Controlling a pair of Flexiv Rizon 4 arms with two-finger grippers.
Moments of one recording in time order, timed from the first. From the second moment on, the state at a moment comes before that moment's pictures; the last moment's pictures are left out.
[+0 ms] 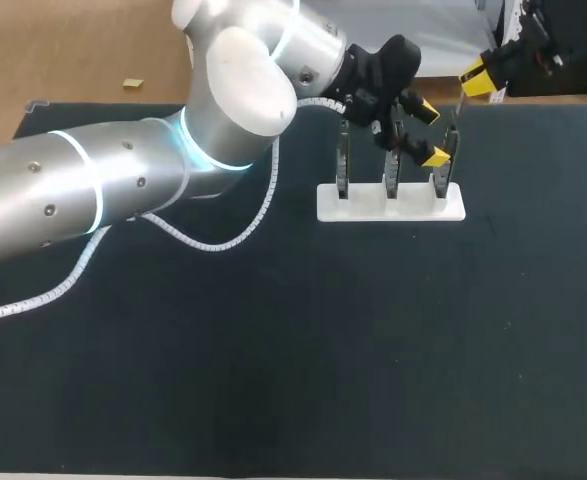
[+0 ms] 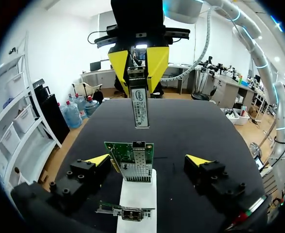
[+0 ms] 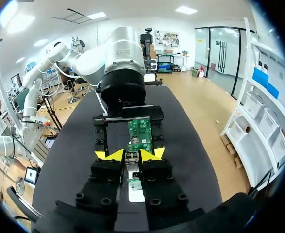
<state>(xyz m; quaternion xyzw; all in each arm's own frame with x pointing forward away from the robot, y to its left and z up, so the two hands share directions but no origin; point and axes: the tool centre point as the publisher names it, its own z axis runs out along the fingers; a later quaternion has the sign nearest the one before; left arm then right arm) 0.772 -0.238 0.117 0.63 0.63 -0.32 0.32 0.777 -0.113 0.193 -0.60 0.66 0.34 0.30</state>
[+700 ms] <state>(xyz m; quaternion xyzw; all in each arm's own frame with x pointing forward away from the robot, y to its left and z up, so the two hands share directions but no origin) 0.772 -0.239 0.110 0.64 0.65 -0.29 0.30 0.775 -0.115 0.193 -0.60 0.66 0.34 0.30</state>
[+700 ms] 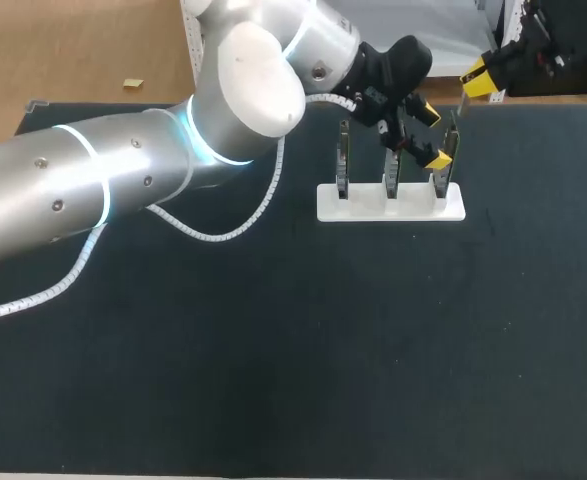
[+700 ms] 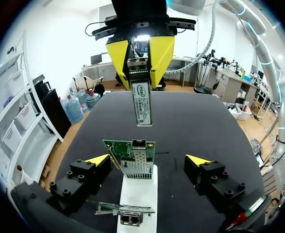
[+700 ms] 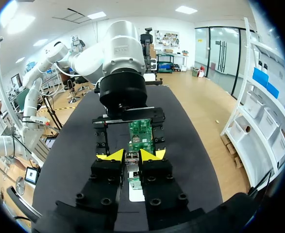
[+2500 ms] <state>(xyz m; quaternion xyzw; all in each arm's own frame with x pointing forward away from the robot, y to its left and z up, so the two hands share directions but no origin) 0.771 -0.242 0.103 0.64 0.66 -0.28 0.28 0.771 -0.116 0.192 -0.60 0.66 0.34 0.30</state>
